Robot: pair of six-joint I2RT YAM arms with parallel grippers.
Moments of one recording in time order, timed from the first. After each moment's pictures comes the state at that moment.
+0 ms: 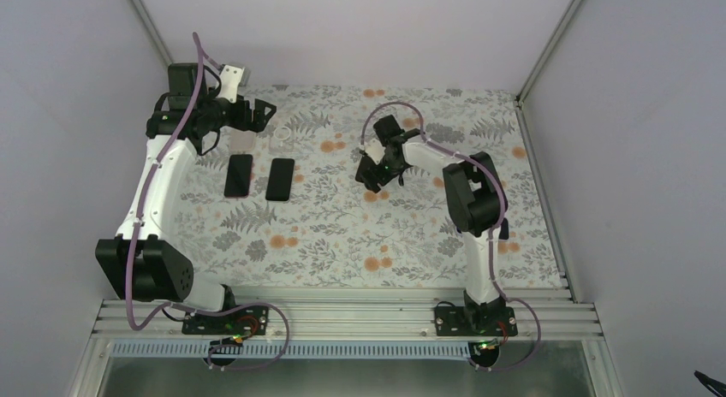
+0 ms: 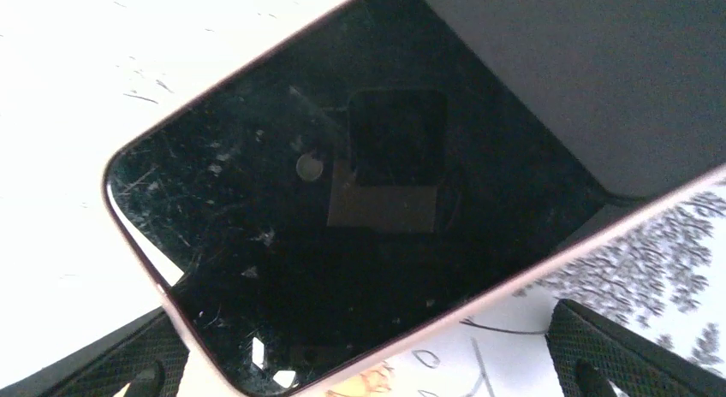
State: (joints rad) left arm 0.00 1.45 1.50 -0.67 0.48 0.12; right arm 0.48 2.14 1.56 -0.69 -0.10 -0.27
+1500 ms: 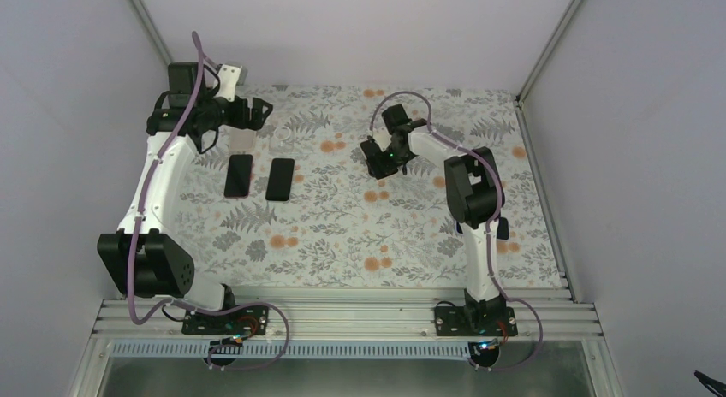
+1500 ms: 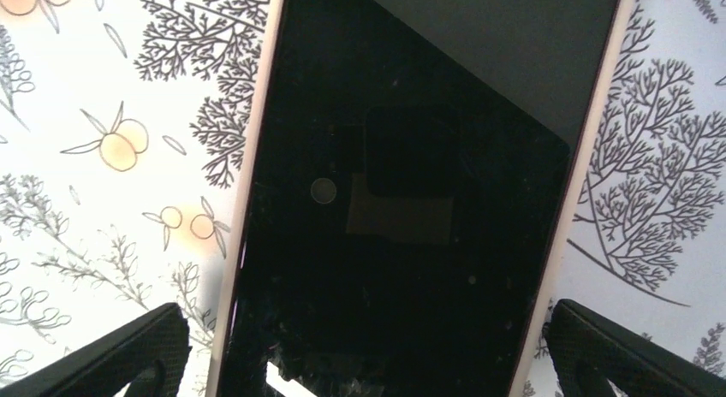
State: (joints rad) left arm 0.01 1.48 1.51 -0.67 0.44 0.11; right arm 0.41 2.22 1.68 -0.70 -0.14 -0.21
